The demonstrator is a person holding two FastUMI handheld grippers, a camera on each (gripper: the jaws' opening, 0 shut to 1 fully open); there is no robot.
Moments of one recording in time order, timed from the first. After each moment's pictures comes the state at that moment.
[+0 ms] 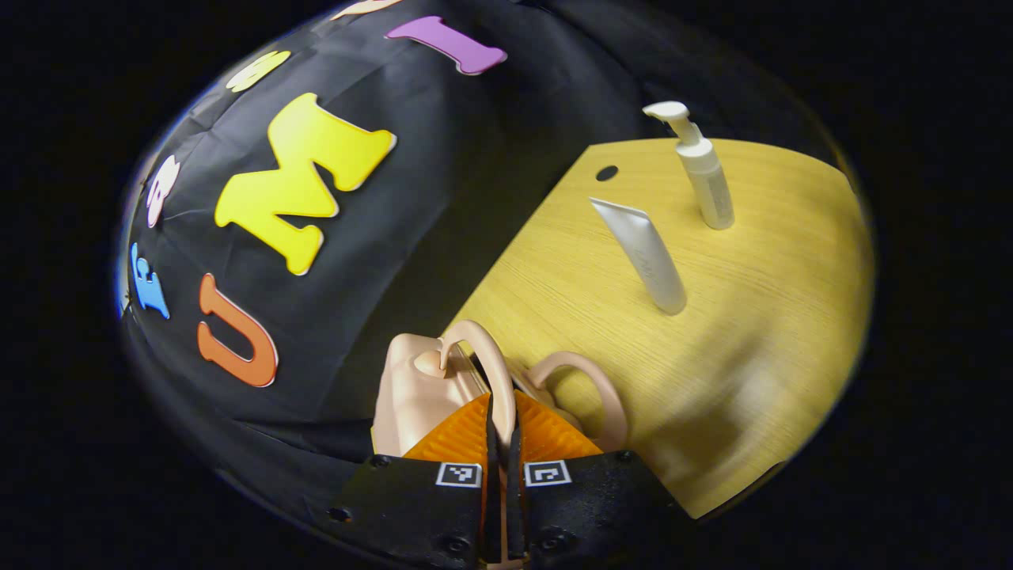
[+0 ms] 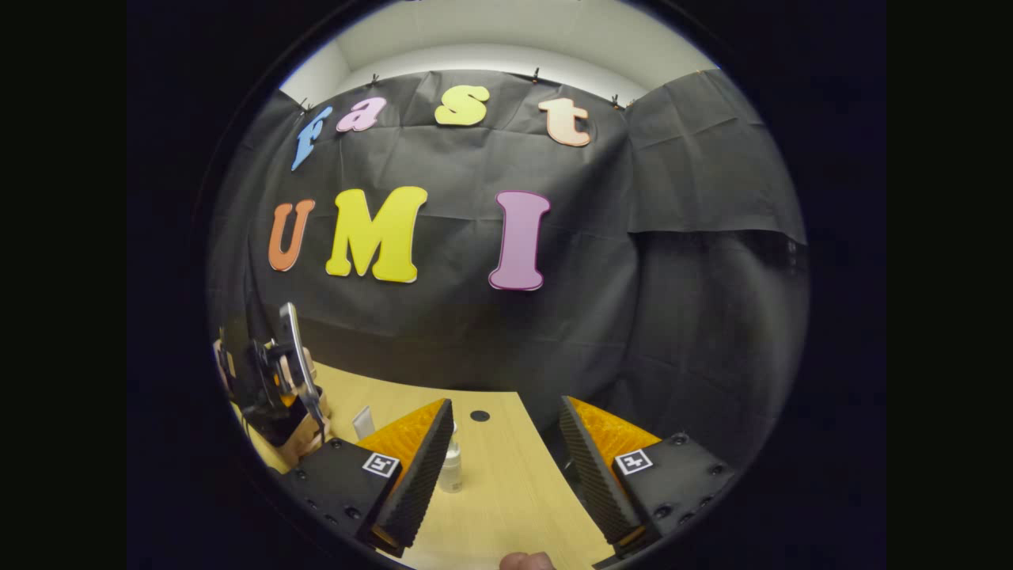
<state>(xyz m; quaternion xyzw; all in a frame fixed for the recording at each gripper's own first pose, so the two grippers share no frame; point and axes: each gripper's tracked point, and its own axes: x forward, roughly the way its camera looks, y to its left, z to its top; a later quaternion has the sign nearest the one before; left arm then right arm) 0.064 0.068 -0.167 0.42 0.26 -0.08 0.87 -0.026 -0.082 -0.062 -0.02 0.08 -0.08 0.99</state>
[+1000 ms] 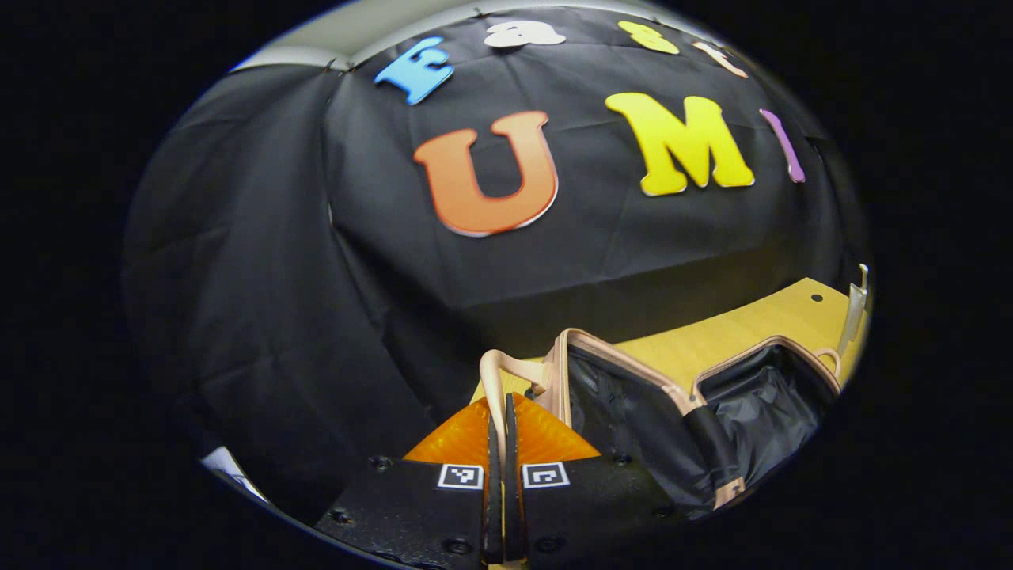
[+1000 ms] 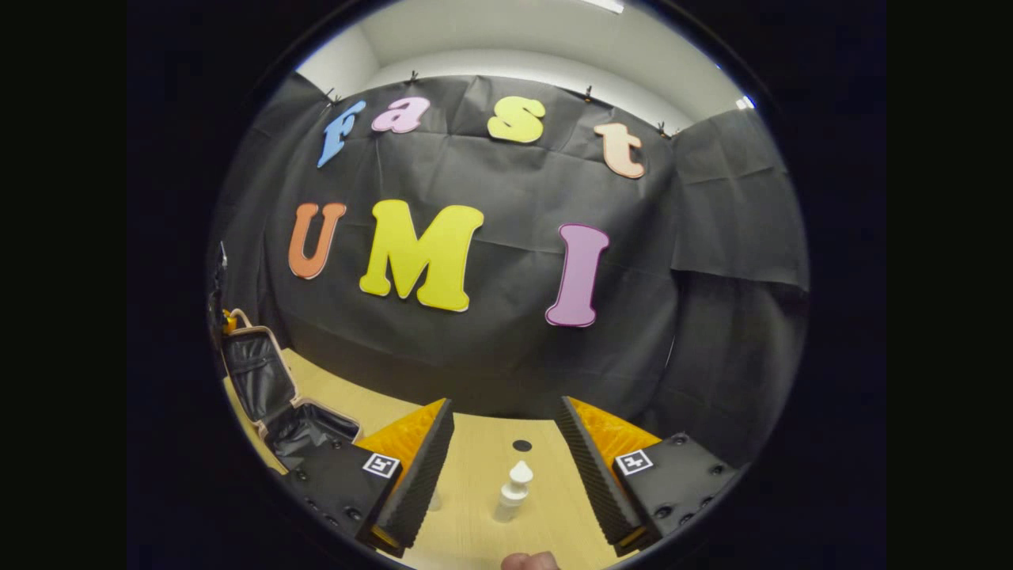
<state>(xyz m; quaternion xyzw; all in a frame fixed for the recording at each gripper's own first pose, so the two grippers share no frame) 0.042 0.510 -0.168 0.08 0.15 0.13 0.98 0.018 0.041 -0.010 -0.07 0.07 -0.04 0.99</state>
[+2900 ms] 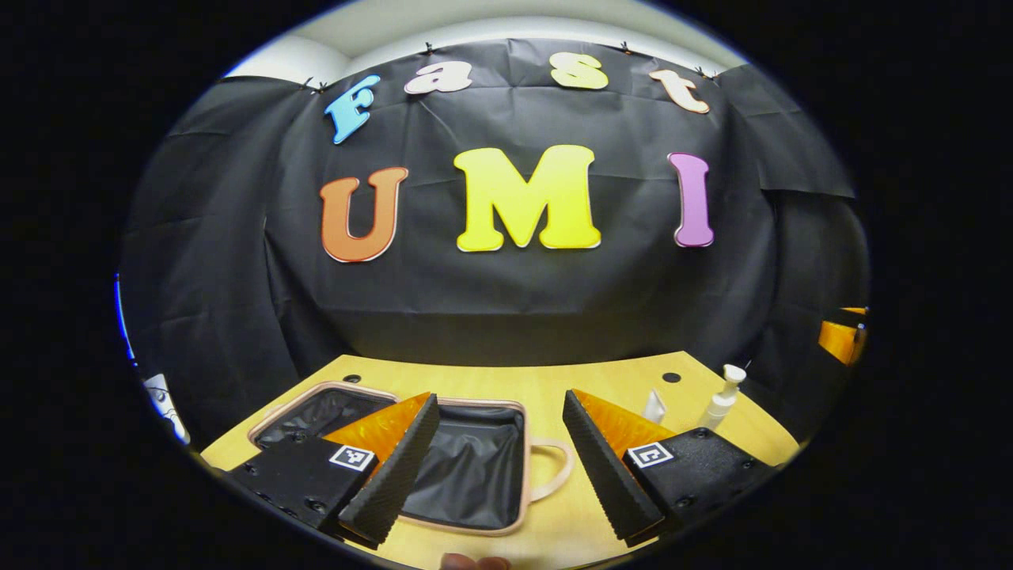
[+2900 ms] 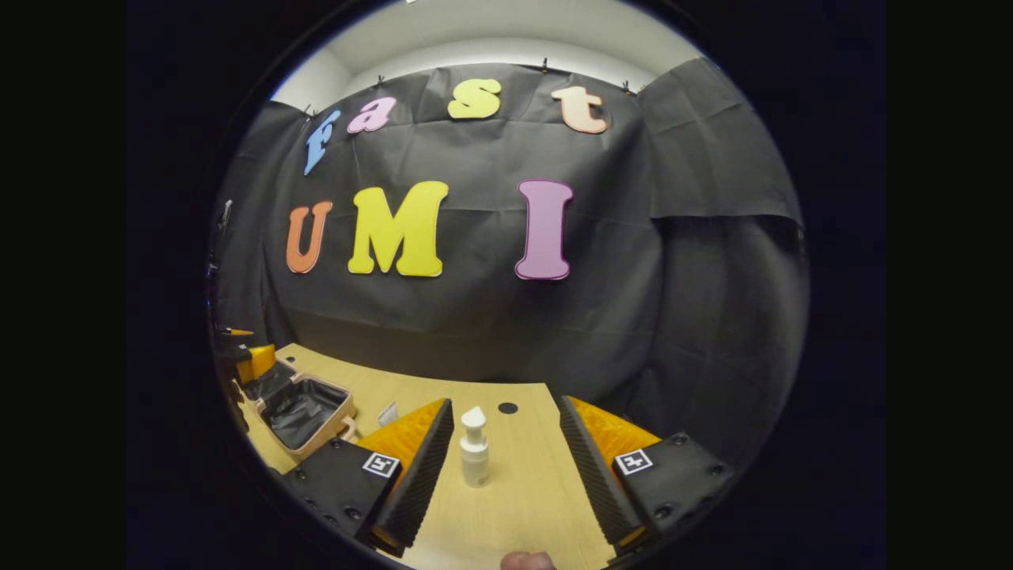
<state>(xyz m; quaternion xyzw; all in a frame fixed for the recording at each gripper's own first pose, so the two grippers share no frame) 0.021 0.034 -0.091 0.01 0.09 0.04 0.99 -0.025 -0.077 -0.085 0.00 0.11 -0.02 0.99</state>
